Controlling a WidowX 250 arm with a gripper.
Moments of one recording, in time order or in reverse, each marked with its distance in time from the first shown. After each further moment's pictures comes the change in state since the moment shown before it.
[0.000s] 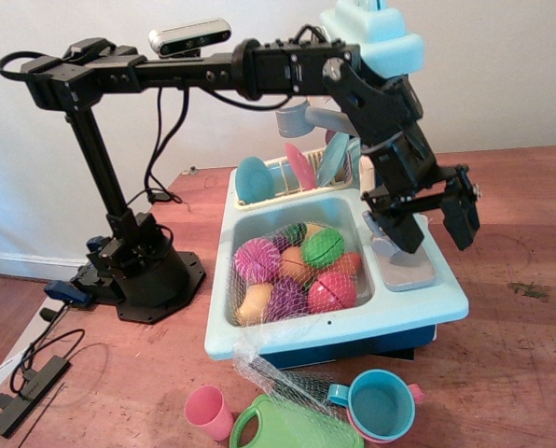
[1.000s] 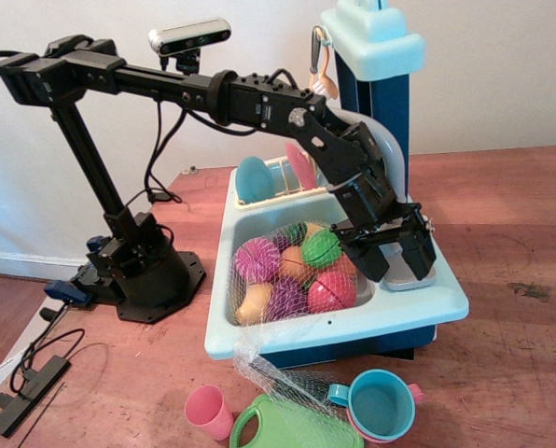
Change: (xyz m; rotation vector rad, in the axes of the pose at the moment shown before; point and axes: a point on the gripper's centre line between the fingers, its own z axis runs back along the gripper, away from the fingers) arm -0.015 0.042 -0.017 -0.032 0.017 0.052
